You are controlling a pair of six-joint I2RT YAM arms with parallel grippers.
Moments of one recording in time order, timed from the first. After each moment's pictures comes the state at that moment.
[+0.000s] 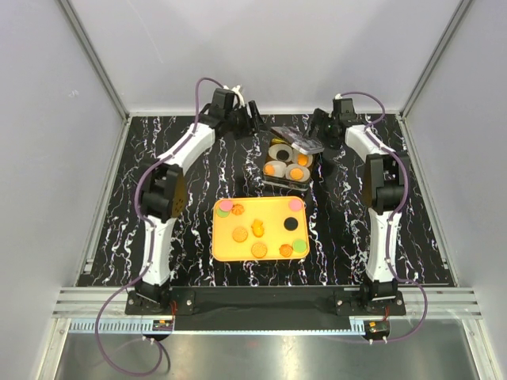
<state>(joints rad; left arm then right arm) -0.36 2.20 1.96 -0.35 0.39 -0.57 0.12 2.27 1.84 -0.35 -0.19 0.48</state>
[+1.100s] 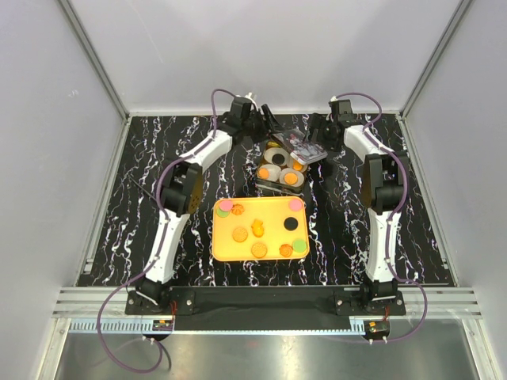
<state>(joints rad) -0.43 2.45 2.11 -0.17 0.36 -0.80 0.13 2.28 1.84 -0.40 -0.17 0.39</state>
